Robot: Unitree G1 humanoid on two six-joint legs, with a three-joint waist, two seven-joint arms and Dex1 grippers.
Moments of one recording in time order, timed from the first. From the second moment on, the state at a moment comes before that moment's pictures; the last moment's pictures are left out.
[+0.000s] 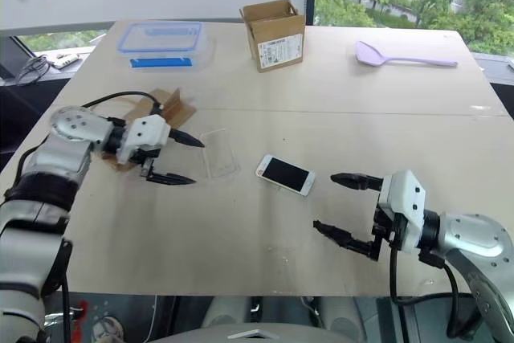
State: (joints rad) left arm -0.85 0.86 -0.32 0.81 -0.15 -0.35 -1.60; right arm 0.21 -0.74 -0.17 -0.74 0.64 0.43 0.89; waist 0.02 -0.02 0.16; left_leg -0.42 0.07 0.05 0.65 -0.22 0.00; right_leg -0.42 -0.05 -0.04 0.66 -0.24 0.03
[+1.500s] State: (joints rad) left arm -0.39 0.92 -0.27 -0.01 -0.37 0.24 -1.42; right arm -0.49 -0.49 0.41 -0.15 0.25 0.73 0.67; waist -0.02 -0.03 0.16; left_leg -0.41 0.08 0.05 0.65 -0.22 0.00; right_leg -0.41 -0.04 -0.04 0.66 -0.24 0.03
